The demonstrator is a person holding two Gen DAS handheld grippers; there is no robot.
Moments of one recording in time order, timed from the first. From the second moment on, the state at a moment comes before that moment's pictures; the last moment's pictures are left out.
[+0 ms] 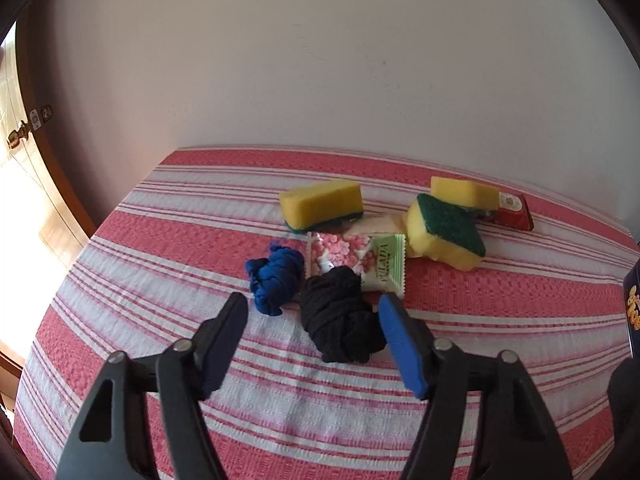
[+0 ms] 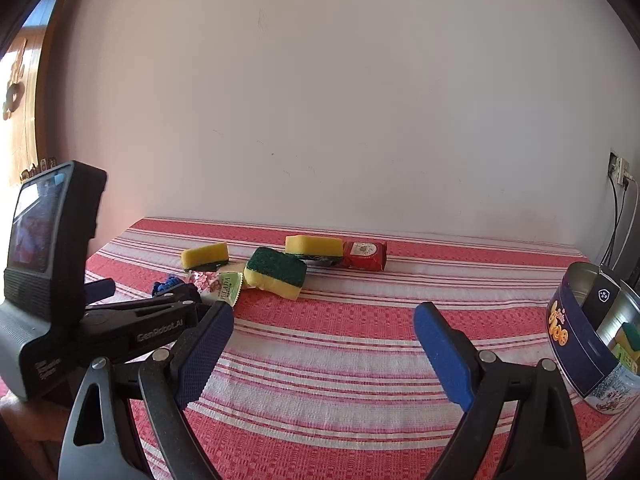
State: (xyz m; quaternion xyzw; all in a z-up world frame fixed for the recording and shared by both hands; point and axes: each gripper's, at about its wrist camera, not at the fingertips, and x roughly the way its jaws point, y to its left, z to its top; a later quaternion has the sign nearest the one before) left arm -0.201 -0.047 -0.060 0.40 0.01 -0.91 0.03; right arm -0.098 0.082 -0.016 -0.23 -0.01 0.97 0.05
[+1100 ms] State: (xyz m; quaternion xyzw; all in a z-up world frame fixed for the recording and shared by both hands) left arm -0.200 -0.079 -0.075 0.39 0.09 -0.91 -0.06; right arm -0.252 0.080 -0.063 -0.36 0.10 0.93 -0.03
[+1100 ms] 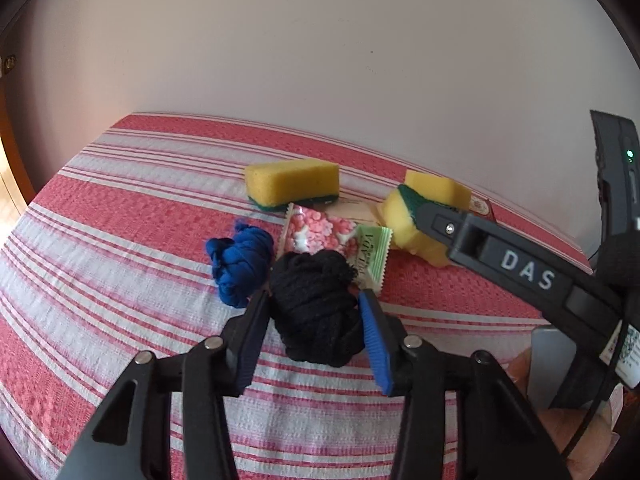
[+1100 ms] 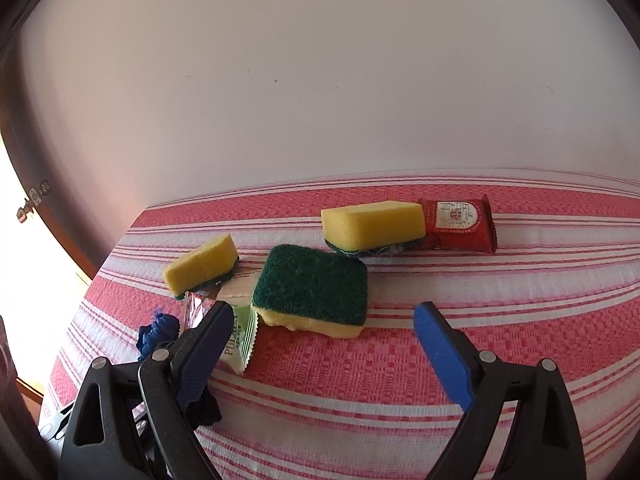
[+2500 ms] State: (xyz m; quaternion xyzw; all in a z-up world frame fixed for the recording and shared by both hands) left arm -0.103 0.008 -0.014 0.22 0.07 -0.95 -0.19; right arm -0.071 0.170 -0.008 -0.24 0.01 0.96 0.13
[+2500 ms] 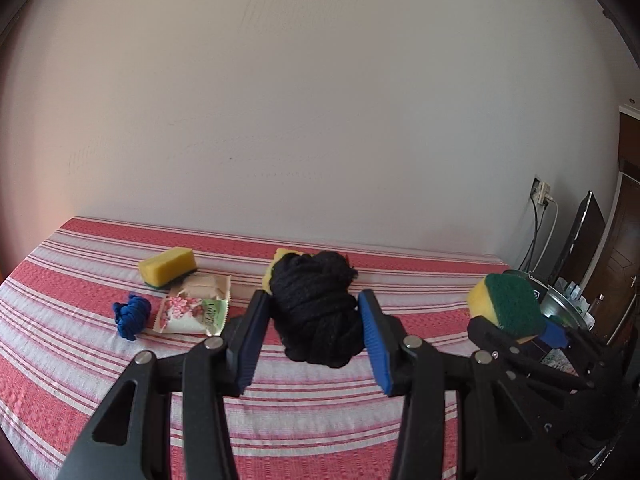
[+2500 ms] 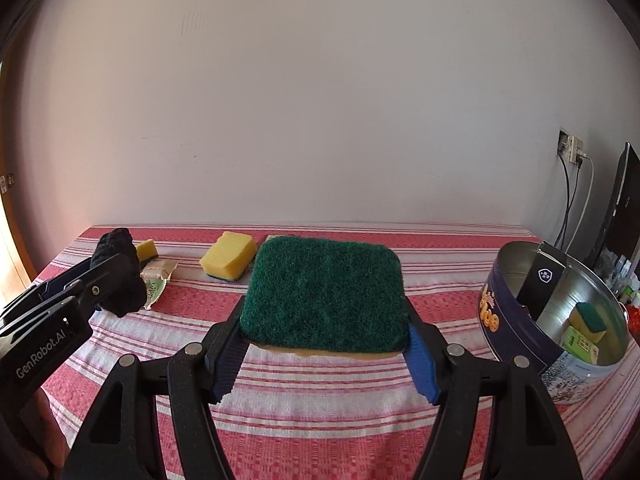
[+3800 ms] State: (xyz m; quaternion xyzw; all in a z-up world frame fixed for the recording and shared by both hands) left arm -0.038 0.282 0.044 0.16 -0.03 -0.89 -0.43; right arm 0.057 0.382 0.038 -0.17 0.06 0.90 0.40
